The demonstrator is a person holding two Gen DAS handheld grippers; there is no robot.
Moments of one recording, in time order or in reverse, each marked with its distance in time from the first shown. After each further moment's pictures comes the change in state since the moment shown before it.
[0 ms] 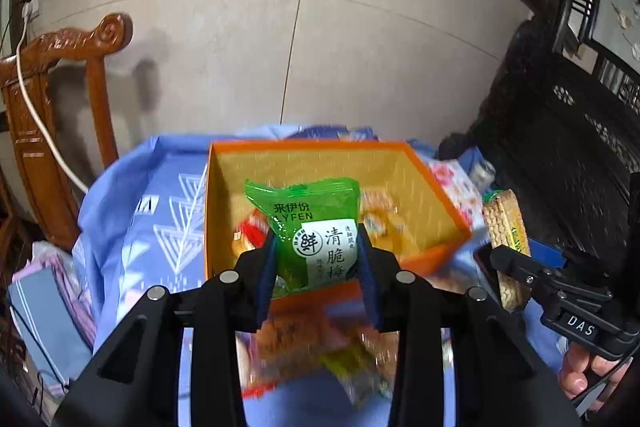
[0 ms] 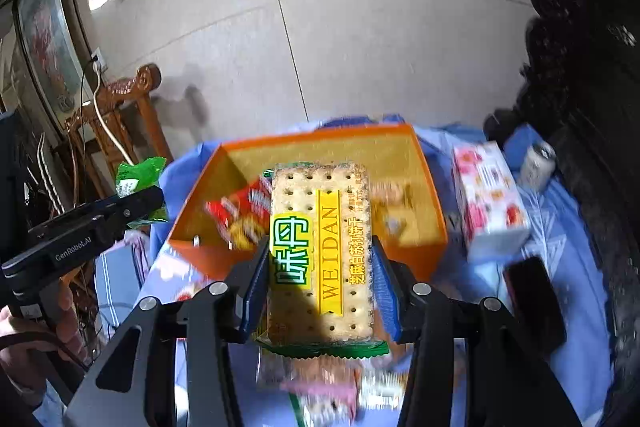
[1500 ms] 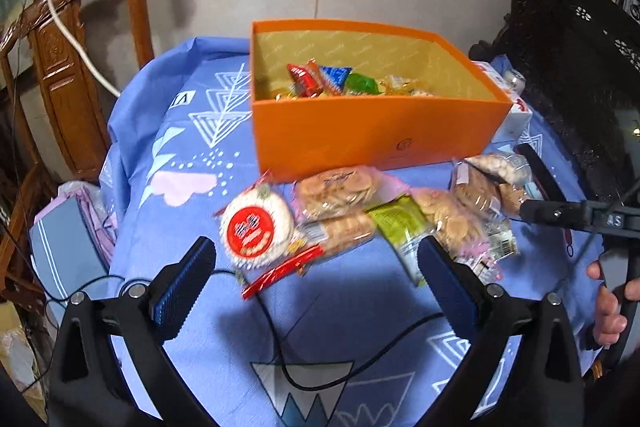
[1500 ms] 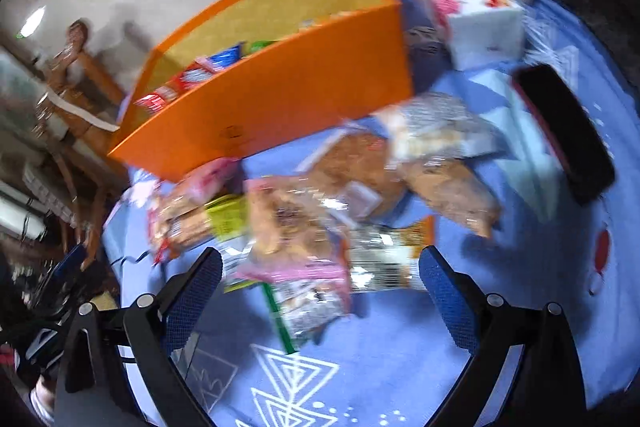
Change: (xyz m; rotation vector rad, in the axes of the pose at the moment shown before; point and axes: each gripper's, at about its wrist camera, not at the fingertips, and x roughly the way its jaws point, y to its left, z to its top) left arm -0.014 0.023 -0.139 0.025 0.195 0.120; right arm 0.048 -0.047 -0.114 0.256 0.380 0.046
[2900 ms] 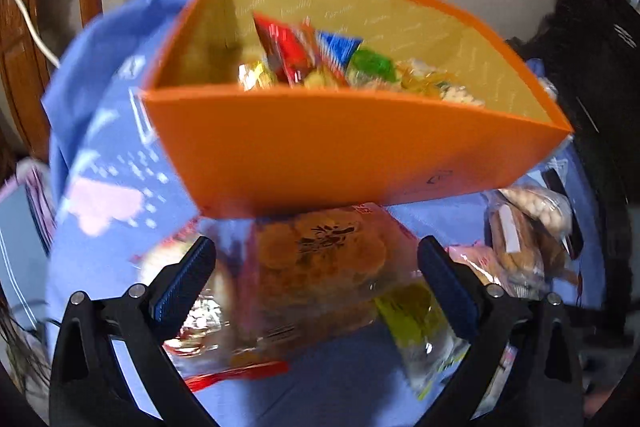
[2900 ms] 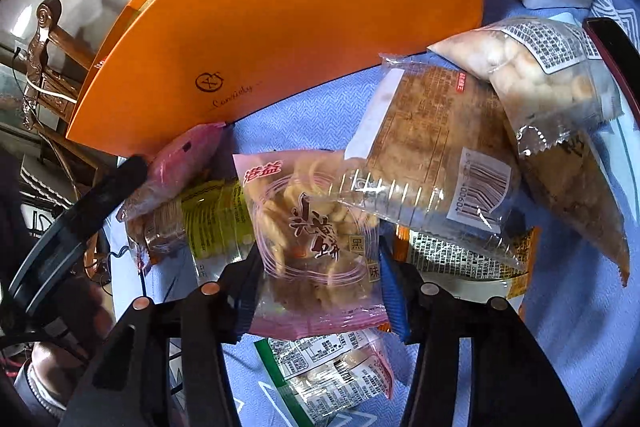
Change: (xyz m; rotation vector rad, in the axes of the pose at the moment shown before) left arm 0.131 -0.016 0.048 -0.102 0.124 -0.061; right arm 0.082 -0.001 0.007 0.069 0.150 0.035
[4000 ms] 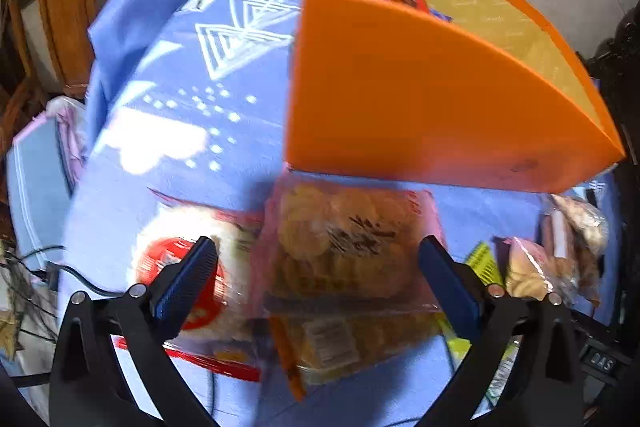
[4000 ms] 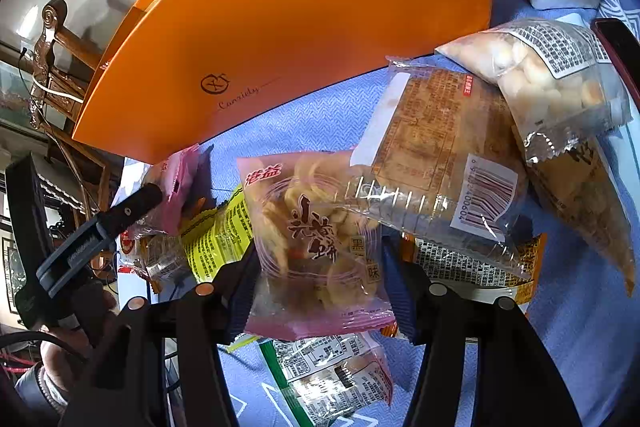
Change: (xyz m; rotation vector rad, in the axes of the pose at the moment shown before) left arm 0.016 0.040 -0.006 -0.145 0.089 0.147; right arm 0.007 0.003 0.003 -0.007 0.000 0.023
